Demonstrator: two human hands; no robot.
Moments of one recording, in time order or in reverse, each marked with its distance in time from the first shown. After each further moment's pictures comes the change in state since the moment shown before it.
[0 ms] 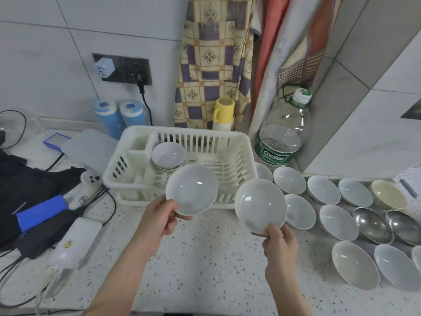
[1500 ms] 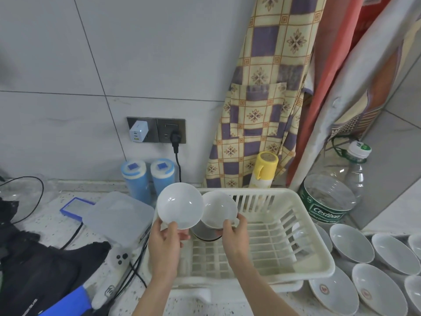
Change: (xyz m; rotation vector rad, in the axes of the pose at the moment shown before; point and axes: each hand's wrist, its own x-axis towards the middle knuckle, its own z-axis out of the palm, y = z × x) left_hand 0.154 0.052 -0.098 -0.060 0.420 0.365; right_hand 0.086 0.022 0.299 -0.316 -0.174 -0.124
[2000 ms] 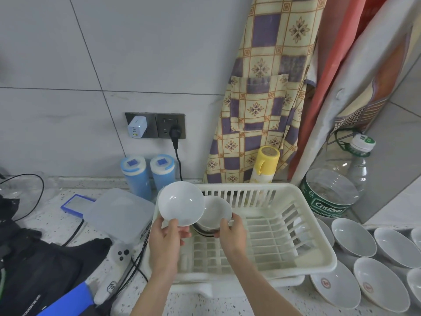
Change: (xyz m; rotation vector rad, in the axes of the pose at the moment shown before) left_hand 0.003 -0.004 -0.004 0.013 -0.040 -0.041; right_hand 0.003 0.010 0.008 -0.126 -0.058 0.031
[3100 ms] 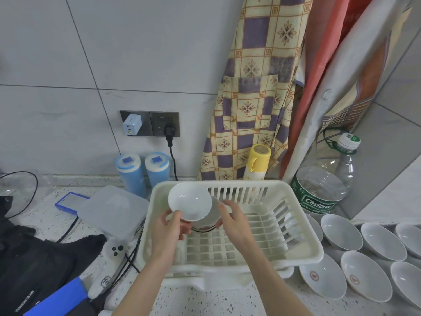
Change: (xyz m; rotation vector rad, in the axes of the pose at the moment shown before) left_hand 0.002 0.006 0.011 0.116 -0.113 -0.063; right_hand -0.004 -0.025 -0.042 -0.072 -0.158 -0.137
